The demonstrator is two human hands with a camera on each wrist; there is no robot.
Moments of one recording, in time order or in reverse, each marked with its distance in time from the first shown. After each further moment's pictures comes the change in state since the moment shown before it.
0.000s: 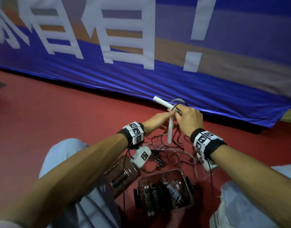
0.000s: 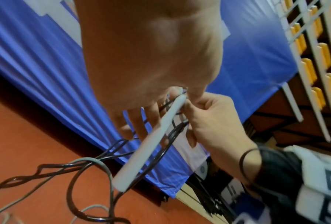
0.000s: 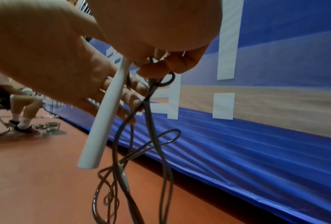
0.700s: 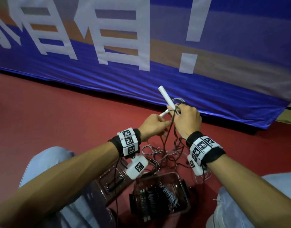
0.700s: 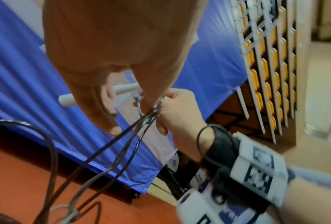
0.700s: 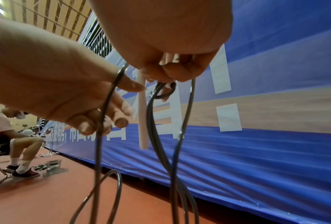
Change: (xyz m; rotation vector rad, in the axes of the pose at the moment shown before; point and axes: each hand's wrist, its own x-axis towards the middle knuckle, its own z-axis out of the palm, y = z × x) left_hand -0.014 0.025 0.012 0.081 0.215 -0.061; right_hand 0.011 -0.008 -0.017 0.114 0.070 0.149
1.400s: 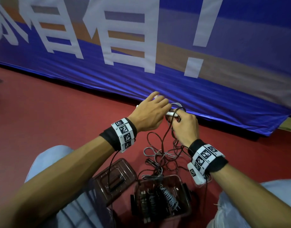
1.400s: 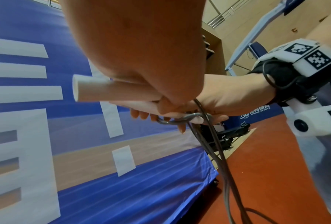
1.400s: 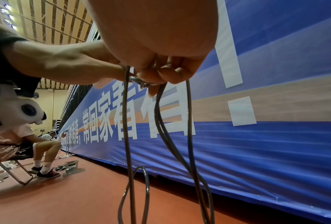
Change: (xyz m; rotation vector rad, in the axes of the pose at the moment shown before) left_hand -0.007 0.028 -0.067 1.505 0.233 1.022; right_hand -0.016 -0.016 0.009 0.200 0.010 -0.121
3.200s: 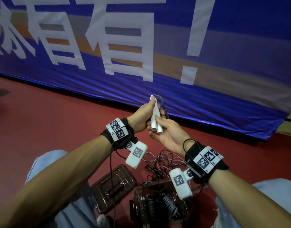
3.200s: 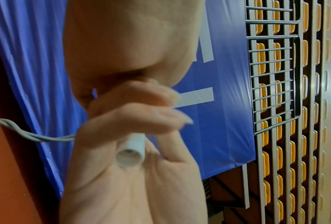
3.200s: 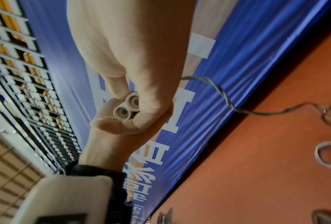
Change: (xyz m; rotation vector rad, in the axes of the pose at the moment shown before) left_hand 0.024 0.015 -0.037 -2.068 -0.020 -1.153; right_hand -0.010 -0.068 -0.043 1.513 -0.631 0.756
